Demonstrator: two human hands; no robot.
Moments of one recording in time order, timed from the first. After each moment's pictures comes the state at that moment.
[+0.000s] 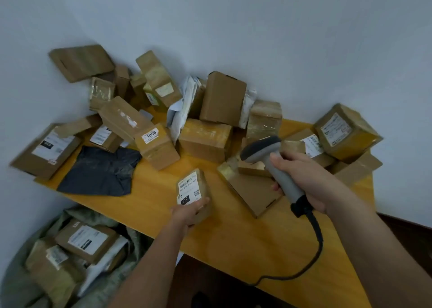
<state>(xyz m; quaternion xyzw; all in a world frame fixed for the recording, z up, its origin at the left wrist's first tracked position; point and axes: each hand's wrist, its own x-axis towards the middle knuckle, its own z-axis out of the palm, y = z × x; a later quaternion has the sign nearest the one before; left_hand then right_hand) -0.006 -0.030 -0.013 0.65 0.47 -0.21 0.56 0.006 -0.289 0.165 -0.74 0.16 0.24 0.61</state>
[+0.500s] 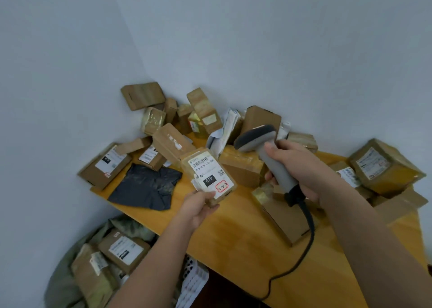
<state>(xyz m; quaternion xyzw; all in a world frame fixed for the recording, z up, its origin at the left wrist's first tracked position) 0.007 0.026 0.086 0.54 0.35 -0.11 0.75 0.012 -0.205 0.237 -0.73 0.02 0.20 0.65</state>
